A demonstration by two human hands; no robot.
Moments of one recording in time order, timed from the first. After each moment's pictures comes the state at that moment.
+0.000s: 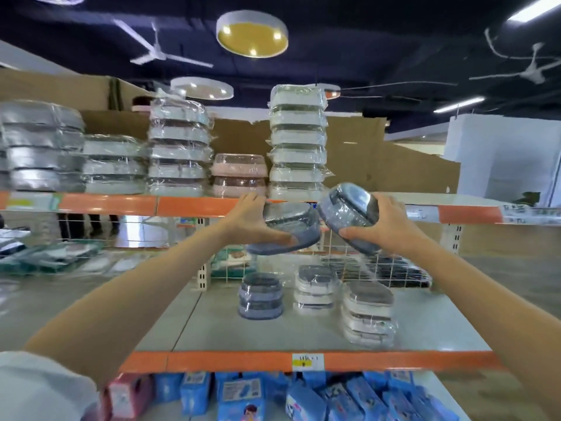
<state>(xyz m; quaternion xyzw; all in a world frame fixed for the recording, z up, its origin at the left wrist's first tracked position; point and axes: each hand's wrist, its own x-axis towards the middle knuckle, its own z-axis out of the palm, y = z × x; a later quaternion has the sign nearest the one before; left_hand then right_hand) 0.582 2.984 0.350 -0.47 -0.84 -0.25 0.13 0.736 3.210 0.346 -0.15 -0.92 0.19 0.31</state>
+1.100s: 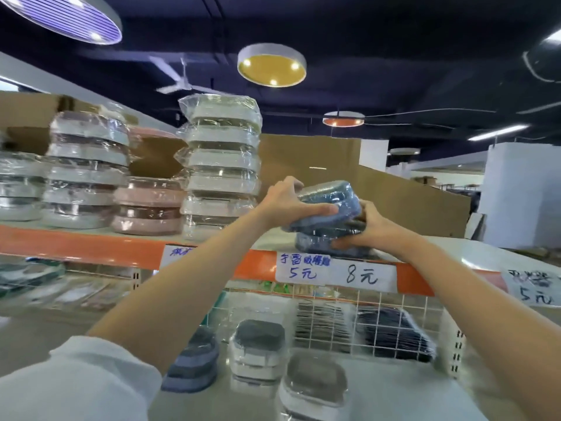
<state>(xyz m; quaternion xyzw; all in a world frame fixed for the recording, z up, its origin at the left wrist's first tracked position) 0.566 3.262 0.421 -0.38 -0.82 -0.40 0.14 0.653 3.446 0.396 -0.01 -0.90 0.39 0.18</state>
